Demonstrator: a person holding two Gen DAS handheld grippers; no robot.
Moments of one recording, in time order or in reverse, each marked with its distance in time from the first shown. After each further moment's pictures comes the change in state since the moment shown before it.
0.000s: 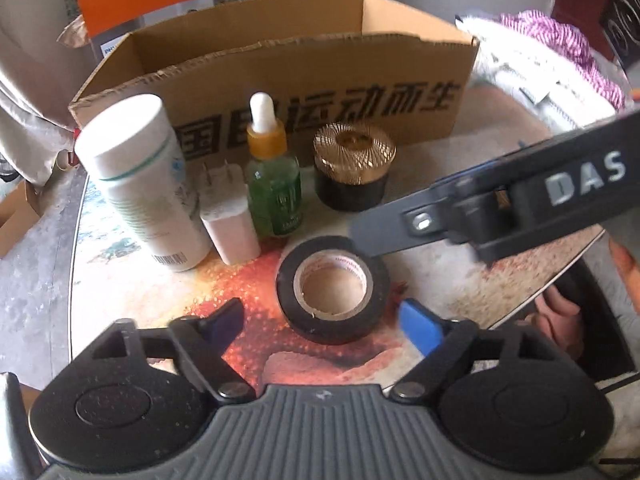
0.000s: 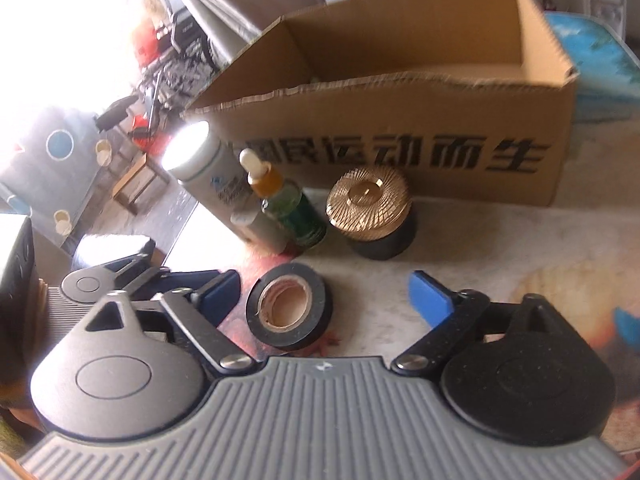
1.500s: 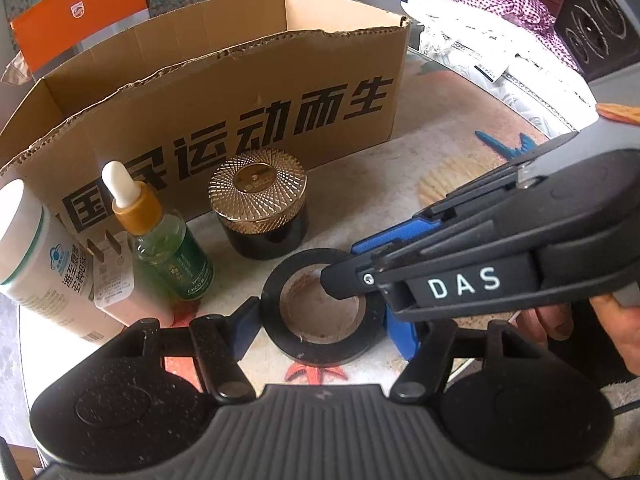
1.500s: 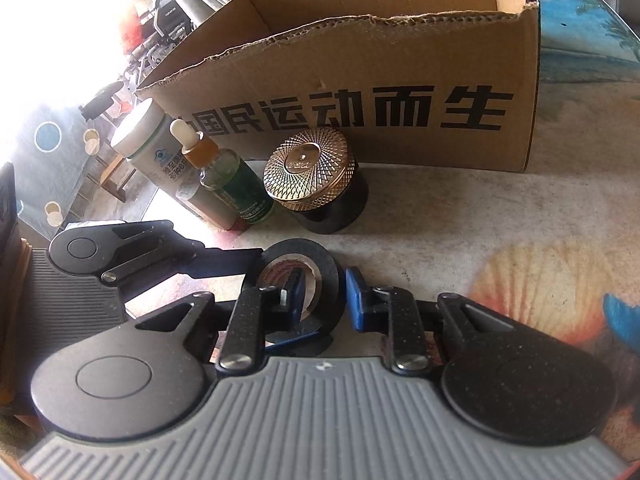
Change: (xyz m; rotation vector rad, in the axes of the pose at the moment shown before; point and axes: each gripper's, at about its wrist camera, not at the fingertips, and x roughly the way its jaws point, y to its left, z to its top) left arm 0.034 -0.046 0.036 0.125 0.008 -0.071; right arm 0.029 -0.033 -0.011 0.030 0.045 -0.022
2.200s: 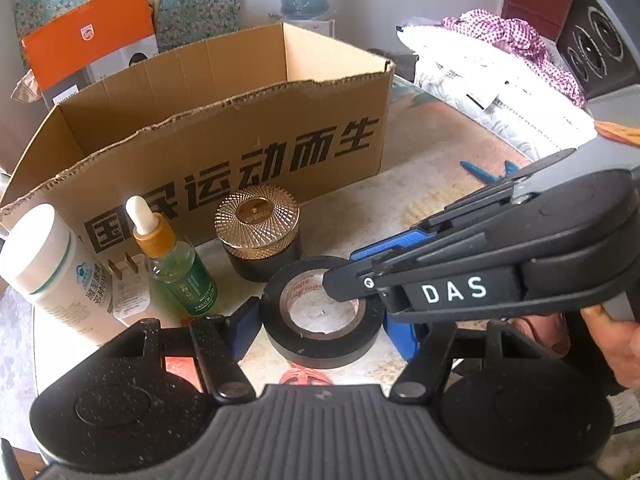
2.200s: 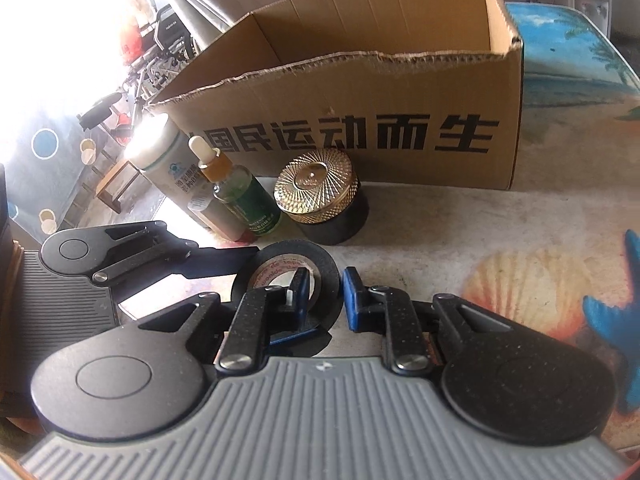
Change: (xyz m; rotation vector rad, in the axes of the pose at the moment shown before) left arm -0.031 -0.008 -0.002 -0.001 -0.089 0.011; right arm -0.029 0.007 -0.005 -0.020 -0.067 -0.028
